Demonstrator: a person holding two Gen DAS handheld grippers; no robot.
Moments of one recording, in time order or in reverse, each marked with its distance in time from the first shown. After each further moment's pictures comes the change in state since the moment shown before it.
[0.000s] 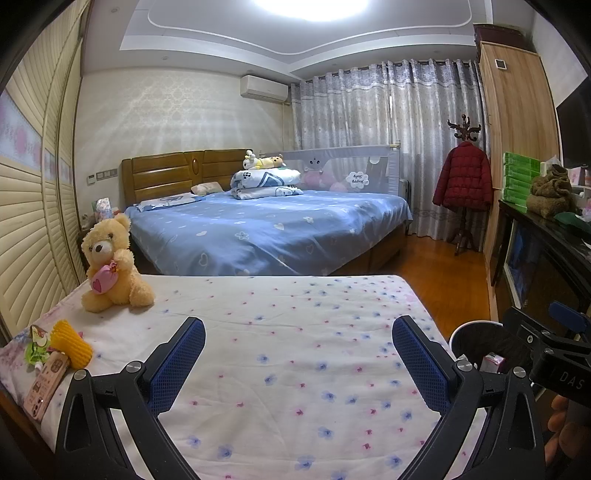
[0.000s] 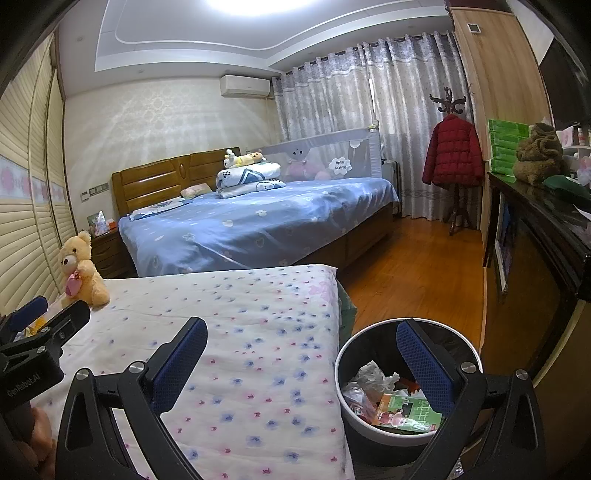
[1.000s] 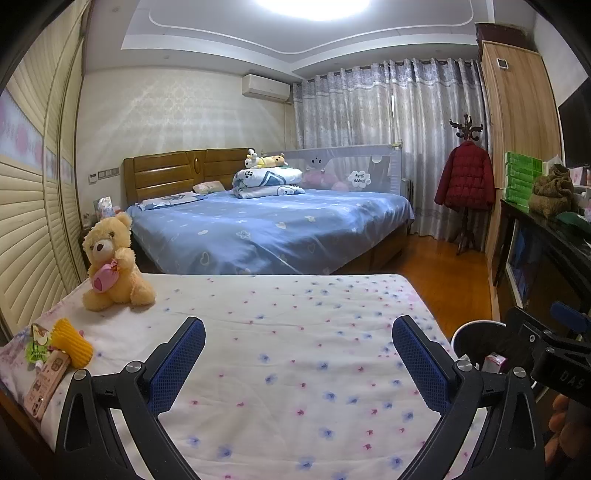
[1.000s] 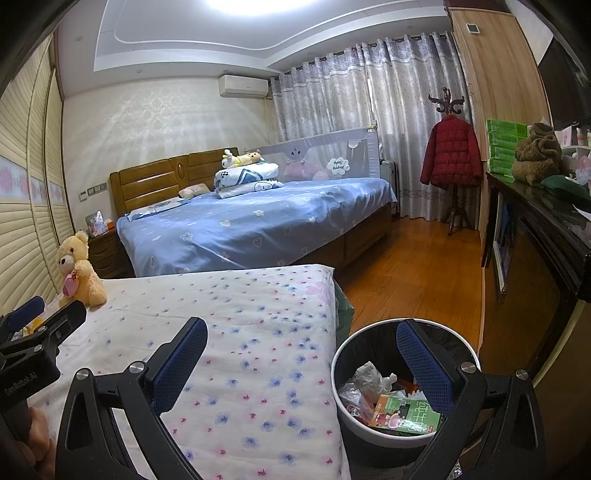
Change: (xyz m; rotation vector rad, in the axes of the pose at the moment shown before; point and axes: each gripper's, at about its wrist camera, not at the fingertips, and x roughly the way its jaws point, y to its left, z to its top) left arm 0.000 -0.001 0.000 -0.001 0.002 0.002; right arm 0.000 -0.004 -0.001 0.003 -0.001 -0.004
